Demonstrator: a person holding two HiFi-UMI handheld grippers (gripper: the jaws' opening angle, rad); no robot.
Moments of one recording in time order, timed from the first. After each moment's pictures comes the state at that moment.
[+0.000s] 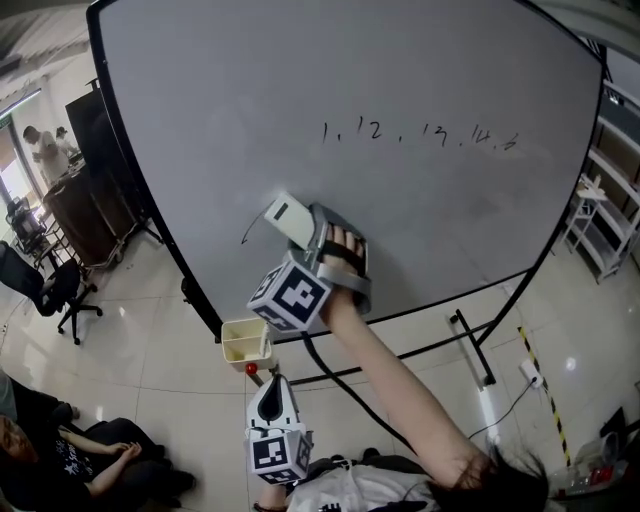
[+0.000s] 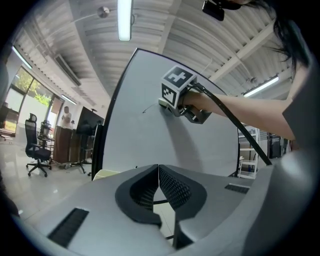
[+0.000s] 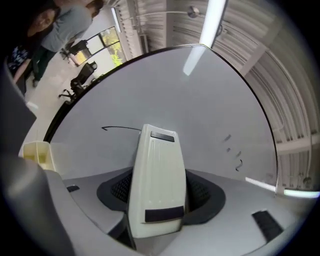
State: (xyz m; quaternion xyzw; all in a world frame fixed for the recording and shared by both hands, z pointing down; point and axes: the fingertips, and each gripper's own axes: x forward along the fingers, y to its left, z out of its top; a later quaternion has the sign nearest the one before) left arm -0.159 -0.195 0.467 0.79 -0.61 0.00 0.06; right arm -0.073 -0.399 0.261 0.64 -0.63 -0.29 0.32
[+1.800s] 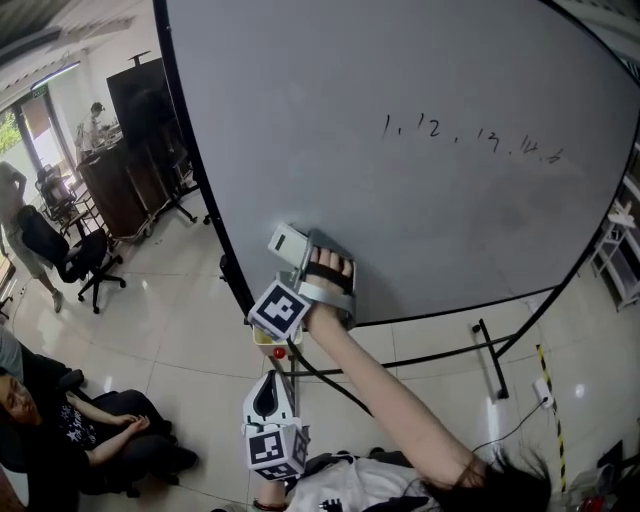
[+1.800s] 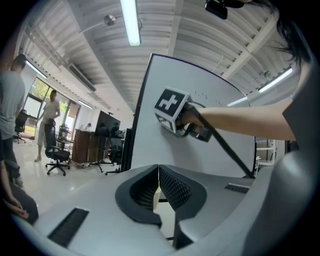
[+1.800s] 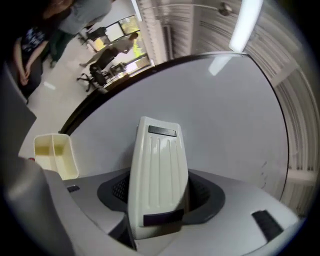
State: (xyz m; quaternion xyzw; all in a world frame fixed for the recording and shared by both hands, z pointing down) left arm -0.229 -0.176 0.470 0.73 -0.68 0.00 0.07; right arm -0.168 -0.398 0.348 0.59 -0.62 -0.31 0.42
